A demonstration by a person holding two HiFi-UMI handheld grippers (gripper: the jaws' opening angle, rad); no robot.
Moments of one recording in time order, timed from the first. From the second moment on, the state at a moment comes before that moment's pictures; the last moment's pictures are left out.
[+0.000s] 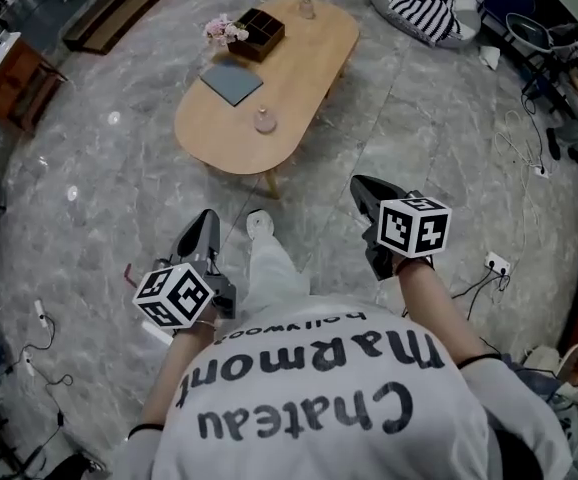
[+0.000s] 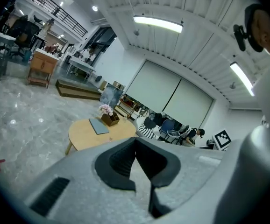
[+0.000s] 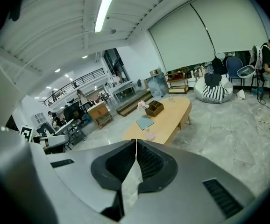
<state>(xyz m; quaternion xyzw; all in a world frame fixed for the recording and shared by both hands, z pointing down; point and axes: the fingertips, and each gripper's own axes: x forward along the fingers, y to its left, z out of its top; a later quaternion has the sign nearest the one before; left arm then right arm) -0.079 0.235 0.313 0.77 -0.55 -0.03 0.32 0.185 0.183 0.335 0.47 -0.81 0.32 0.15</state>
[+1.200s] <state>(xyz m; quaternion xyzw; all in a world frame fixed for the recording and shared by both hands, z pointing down) -0.133 -0.093 0.285 0.82 -0.48 0.01 0.30 0.068 -0.099 0.268 0.47 -0.84 0.28 0.00</state>
